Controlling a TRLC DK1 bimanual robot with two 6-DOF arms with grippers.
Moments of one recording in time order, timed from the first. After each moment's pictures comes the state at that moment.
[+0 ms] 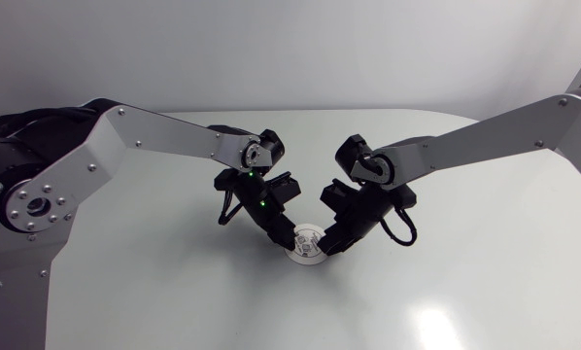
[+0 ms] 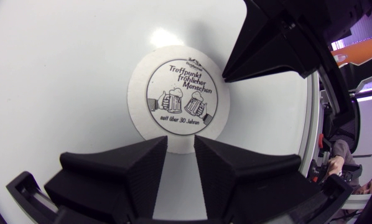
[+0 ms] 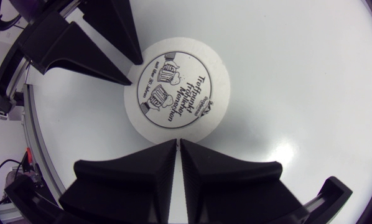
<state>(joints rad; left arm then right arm) -0.54 2.21 1.56 -0.81 0.46 0.46 0.44 1.93 1.18 -0.58 -0.34 -0.25</state>
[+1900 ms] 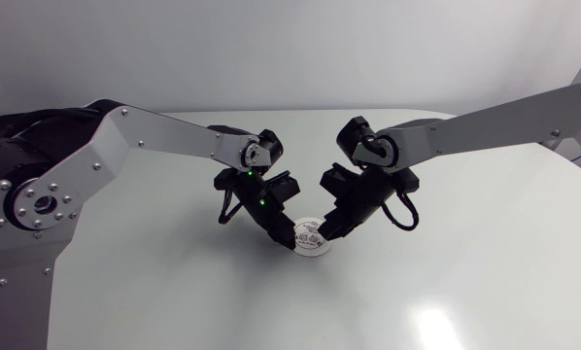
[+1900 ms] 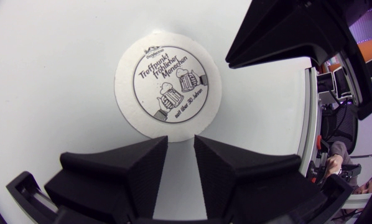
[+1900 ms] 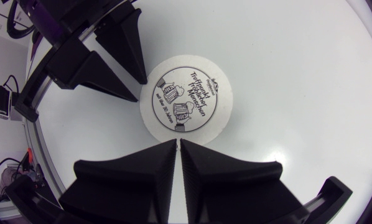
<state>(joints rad) -0.52 2.23 1.58 -0.81 0.48 0.46 0.42 1.91 1.25 -0.63 -0.33 -0.29</state>
